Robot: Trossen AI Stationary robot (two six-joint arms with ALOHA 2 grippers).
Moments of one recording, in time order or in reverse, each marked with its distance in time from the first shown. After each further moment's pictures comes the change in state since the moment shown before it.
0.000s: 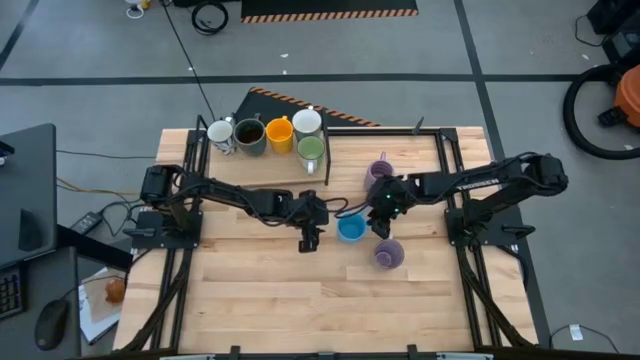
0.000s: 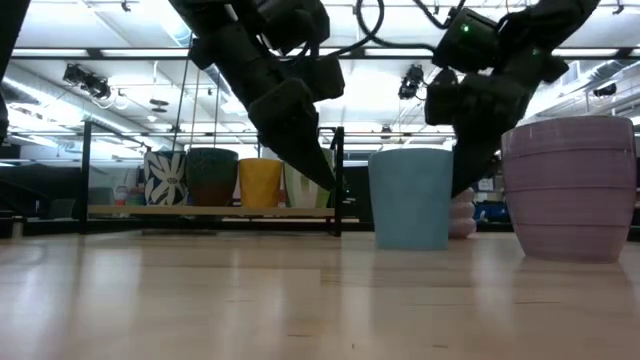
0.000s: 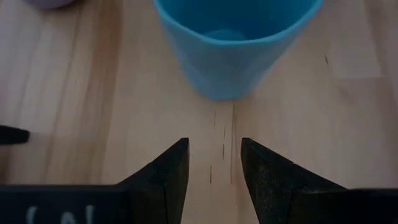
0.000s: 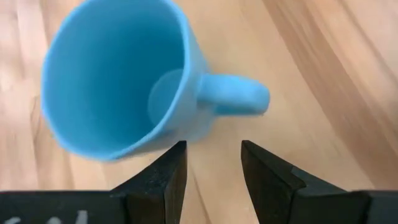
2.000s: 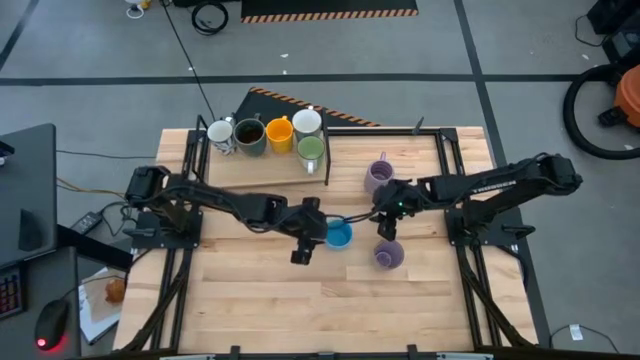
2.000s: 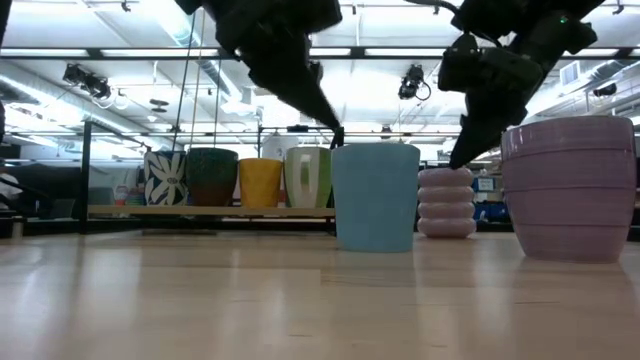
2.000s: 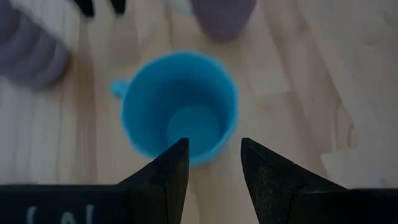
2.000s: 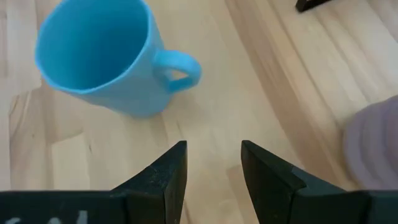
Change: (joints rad) left arm -0.100 -0.100 0.092 -0.126 0.005 0.124; right arm 0.121 -0.130 0.014 -0.088 0.241 -0.041
